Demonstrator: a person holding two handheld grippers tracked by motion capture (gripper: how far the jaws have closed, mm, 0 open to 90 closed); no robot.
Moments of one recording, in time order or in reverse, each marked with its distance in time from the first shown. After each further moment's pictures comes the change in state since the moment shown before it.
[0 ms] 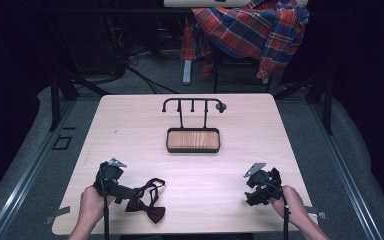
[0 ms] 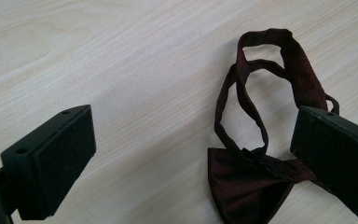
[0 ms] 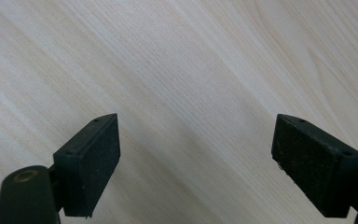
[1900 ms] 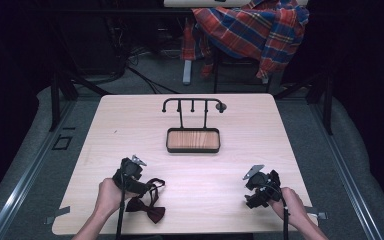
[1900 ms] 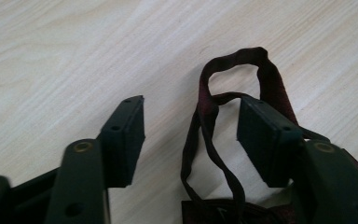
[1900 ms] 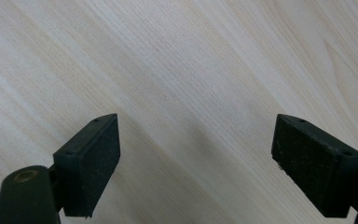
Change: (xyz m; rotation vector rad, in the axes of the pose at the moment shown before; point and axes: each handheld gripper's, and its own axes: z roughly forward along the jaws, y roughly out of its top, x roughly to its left) left arm -0.026 0.030 0.031 0.073 0.005 0.152; right arm 0.004 -0.002 0.003 0.034 0.015 -0.013
